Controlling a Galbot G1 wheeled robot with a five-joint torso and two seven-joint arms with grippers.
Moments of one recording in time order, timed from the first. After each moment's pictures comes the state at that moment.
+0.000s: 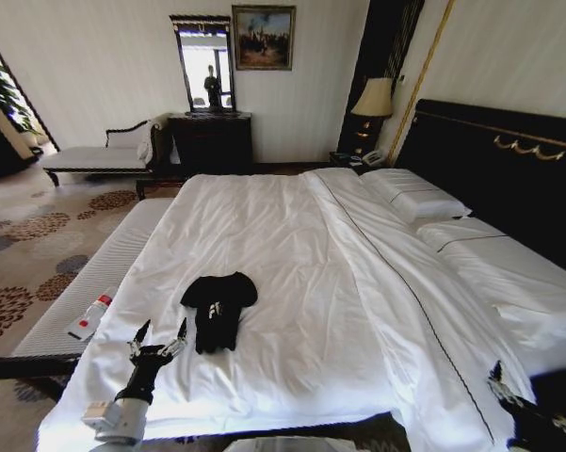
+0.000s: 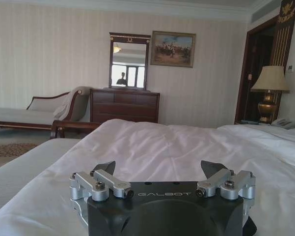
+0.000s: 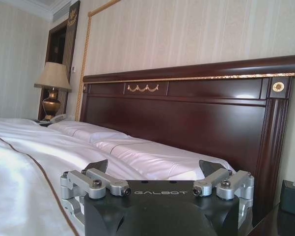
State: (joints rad) left arm 1.96 -1.32 -0.72 -2.27 -0.39 -0.12 -0.01; right arm -1.80 1.59 1.23 1.88 0.32 0.36 0.05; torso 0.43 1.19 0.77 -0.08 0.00
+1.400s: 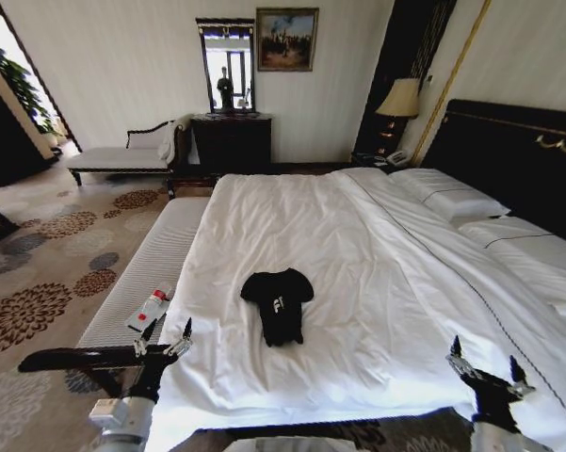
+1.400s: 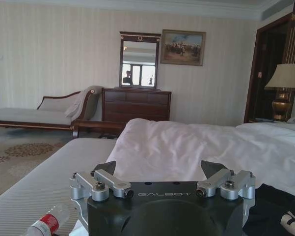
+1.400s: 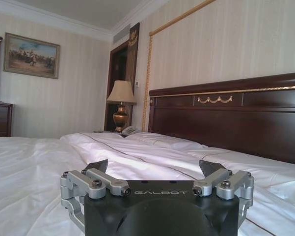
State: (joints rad) left arm 1.95 -1.33 -0.70 -2.26 -0.36 -0.11 -0.01; right arm -1.83 1.61 1.05 2.05 0.25 0.30 0.02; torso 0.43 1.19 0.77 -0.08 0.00
